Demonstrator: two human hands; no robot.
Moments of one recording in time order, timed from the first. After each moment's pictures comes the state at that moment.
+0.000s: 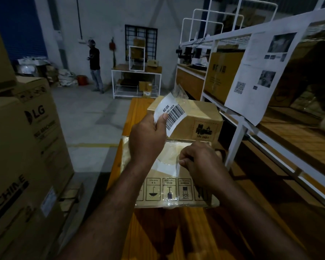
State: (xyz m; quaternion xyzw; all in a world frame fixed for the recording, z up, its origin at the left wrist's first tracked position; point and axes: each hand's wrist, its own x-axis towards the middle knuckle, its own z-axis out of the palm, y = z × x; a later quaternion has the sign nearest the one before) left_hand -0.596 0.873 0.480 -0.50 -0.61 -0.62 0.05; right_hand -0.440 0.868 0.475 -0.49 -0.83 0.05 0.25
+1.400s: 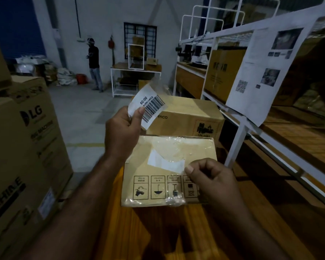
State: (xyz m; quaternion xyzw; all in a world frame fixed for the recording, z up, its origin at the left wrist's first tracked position) left_hand -0.649 0.879 0.485 -0.48 -0.53 -0.69 -0.05; right_hand -0.416 0.831 0.455 -0.40 -0.66 0.42 0.47
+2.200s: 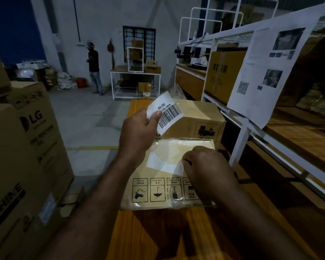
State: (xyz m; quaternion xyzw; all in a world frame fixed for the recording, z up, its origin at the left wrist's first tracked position) left_hand -0.631 0.908 0.489 -0.51 -0.55 -0.64 -0.15; right_hand -0.440 0.872 0.484 -0.44 -0.86 -0.07 0.24
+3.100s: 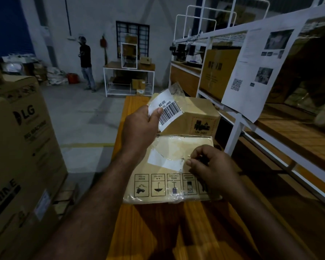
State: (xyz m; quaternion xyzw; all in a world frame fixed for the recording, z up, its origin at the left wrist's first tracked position) left_hand -0.626 0.893 0.486 -0.51 -0.59 -0.63 -0.08; right_hand -0.418 0.851 0.469 -0.47 -0.74 0.29 0.38
